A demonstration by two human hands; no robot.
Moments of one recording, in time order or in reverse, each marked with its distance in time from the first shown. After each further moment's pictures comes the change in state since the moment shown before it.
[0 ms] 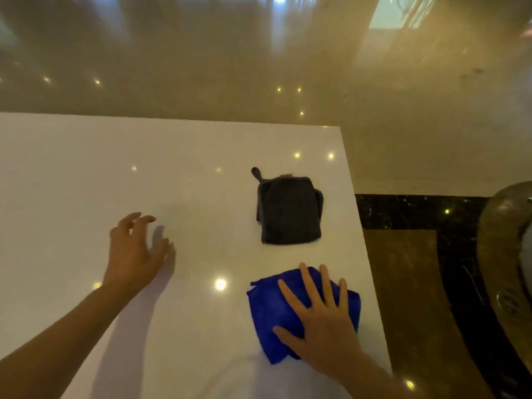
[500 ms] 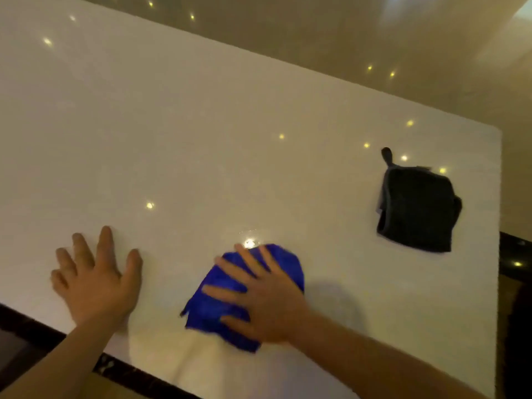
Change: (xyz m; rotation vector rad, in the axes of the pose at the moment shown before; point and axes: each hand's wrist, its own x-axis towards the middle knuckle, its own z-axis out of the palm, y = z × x) left_hand -0.177 -0.193 -0.039 0.184 0.109 -0.644; right_hand 0.068 -0.210 0.040 -0.079 0.064 -0.939
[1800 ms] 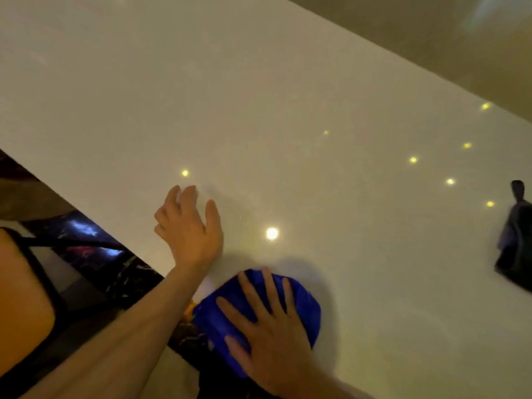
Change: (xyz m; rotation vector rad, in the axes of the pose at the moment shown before) left_hand 0.042 -0.017 -0.027 -0.437 0.164 -0.116; right_hand 0.063 -0.167 0.041 -0.029 -0.127 0.081
